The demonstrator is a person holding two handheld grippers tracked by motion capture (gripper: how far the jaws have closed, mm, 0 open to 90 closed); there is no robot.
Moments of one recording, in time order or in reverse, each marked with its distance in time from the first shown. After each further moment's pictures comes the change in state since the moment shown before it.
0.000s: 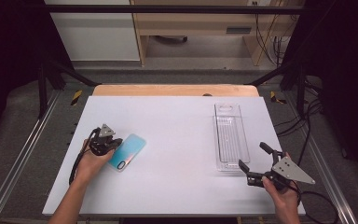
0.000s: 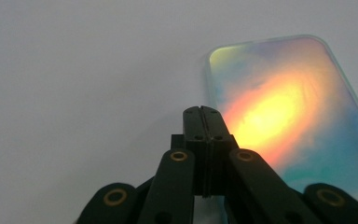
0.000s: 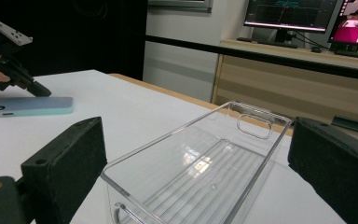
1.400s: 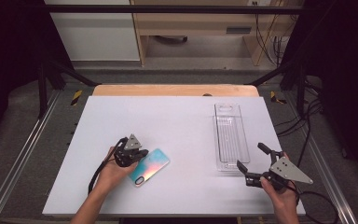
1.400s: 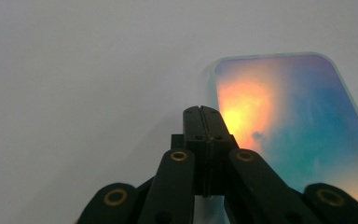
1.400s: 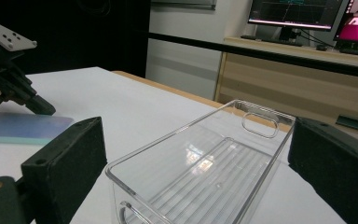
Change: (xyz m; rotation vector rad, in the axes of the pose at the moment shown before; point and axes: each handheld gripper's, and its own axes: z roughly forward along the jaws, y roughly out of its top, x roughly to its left) left arm -0.089 0.023 0.013 -0.016 -0.180 0.140; right arm 0.003 -0.001 0.003 0.009 0.013 -0.008
